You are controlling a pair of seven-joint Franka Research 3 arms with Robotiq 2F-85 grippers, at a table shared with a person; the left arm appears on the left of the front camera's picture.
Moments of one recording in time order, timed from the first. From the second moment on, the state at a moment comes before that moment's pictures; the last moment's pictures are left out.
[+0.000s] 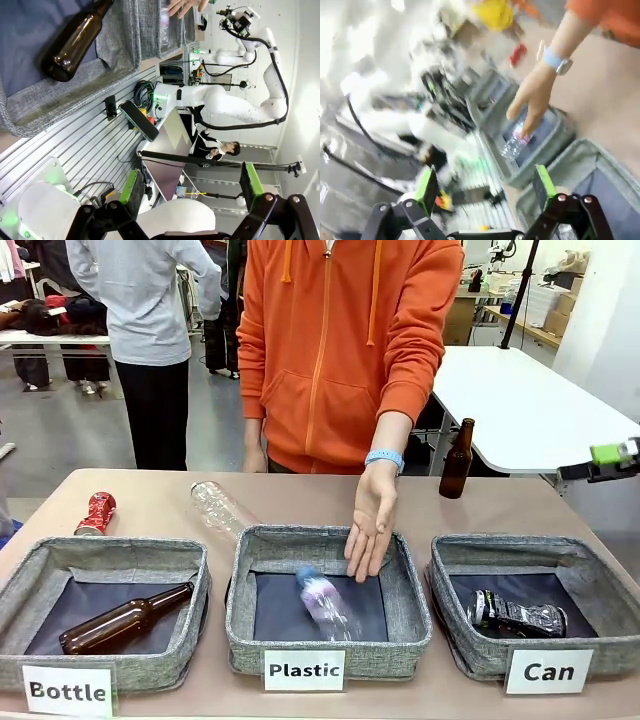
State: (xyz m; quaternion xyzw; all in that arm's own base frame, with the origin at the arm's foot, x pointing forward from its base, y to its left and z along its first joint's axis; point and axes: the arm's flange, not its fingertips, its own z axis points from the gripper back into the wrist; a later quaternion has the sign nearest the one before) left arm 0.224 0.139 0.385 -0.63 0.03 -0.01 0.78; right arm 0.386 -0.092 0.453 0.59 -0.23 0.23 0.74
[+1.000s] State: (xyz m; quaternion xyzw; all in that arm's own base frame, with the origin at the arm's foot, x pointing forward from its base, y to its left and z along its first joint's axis) left arm 0.224 0.139 0.385 -0.63 0.03 -0.01 0.78; right arm 0.377 -0.081 0.463 0.55 -0.22 0.29 0.75
